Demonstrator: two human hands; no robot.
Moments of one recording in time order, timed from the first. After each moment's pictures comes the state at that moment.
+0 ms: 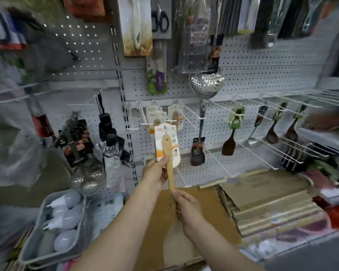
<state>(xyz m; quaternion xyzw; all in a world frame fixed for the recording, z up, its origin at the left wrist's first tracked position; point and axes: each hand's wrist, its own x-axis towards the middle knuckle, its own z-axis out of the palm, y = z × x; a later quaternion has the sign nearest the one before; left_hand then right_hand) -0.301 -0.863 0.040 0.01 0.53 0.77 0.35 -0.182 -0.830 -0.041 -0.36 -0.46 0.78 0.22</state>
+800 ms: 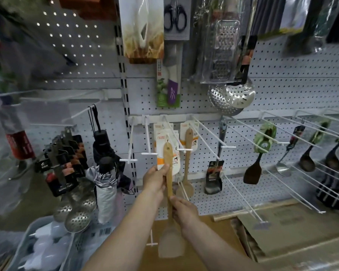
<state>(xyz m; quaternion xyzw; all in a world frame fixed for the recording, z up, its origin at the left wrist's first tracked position) -0.414 -0.787 0.024 0.01 0.55 0.78 0.29 -0.326 -0.736 -0.060 -0.39 -0.50 0.75 0.18</state>
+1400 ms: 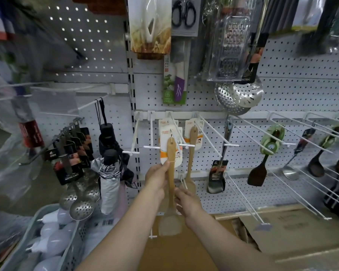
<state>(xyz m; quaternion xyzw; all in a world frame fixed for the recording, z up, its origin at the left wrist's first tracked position) -0.405 -0.791 0.020 -0.01 0.57 0.78 0.26 -0.328 -0.720 -0.052 -0.37 -0.54 0.74 0.14</state>
